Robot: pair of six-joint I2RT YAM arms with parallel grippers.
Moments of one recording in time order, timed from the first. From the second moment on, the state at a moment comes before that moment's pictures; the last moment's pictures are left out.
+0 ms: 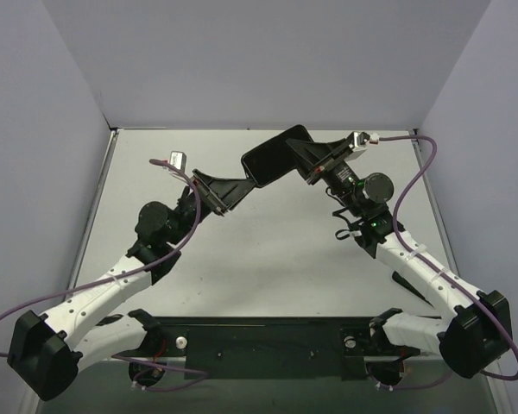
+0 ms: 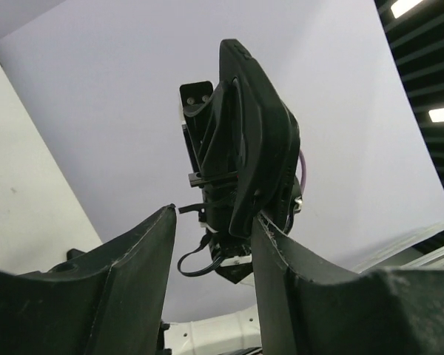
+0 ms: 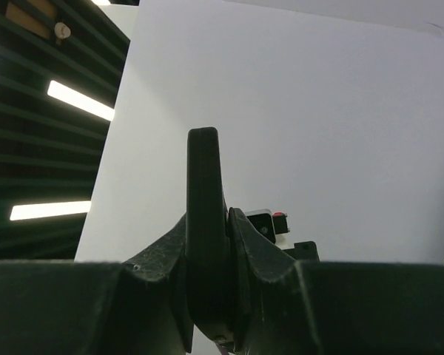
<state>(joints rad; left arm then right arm) -0.66 1.01 0.71 0.63 0.20 -1.28 0.51 1.14 0.84 0.67 -0.18 1.60</state>
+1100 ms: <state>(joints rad) -0.60 0.93 0.64 0.93 0.48 -1.07 0.39 1.11 1.00 0.68 -0.71 1.47</state>
